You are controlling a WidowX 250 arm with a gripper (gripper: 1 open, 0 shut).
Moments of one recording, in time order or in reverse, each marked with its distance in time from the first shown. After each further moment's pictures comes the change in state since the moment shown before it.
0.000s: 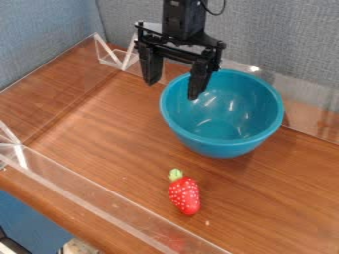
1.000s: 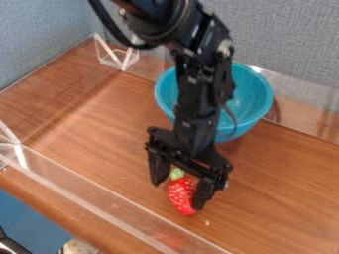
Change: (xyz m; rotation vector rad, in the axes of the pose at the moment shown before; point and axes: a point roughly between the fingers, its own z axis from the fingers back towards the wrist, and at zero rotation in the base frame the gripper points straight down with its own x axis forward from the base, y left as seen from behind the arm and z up) arm -0.052 -0.046 -0.098 0.019 0.058 -0.104
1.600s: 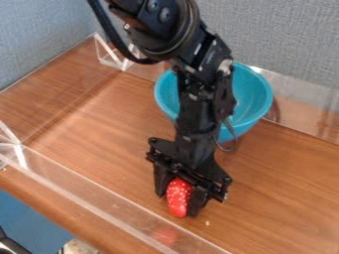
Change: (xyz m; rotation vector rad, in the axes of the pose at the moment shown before) arm -0.002 -0.002 -0.011 0.011 -0.001 -0.014
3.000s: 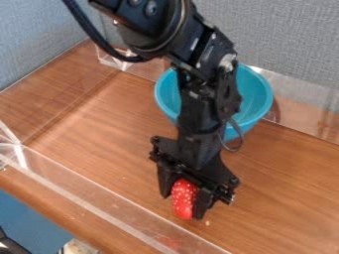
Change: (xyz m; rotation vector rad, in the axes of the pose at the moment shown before) arm -0.007 -0.010 0.014 -0.013 -0.063 -0.017
